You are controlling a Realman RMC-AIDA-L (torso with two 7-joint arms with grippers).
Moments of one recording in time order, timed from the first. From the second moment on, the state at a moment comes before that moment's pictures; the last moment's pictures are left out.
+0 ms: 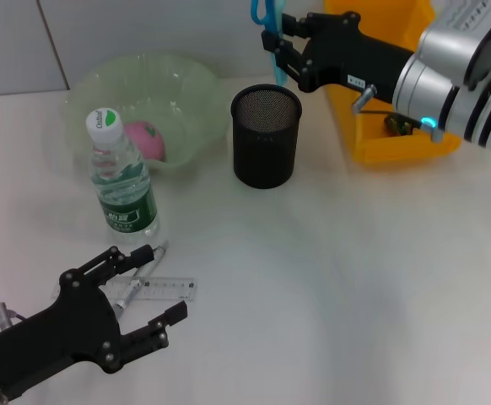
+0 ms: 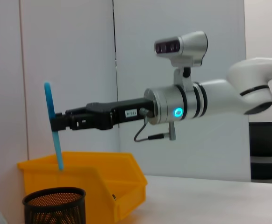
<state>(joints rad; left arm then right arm) -0.23 -2.07 1.21 0.41 1.30 1.60 -0.65 0.55 2.08 -1.31 -0.73 -1.14 -0.85 1.01</state>
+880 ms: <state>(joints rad) -0.23 -2.06 1.21 0.42 1.31 1.60 -0.65 0.60 2.08 -1.31 -0.53 -1.04 -0.92 0.95</state>
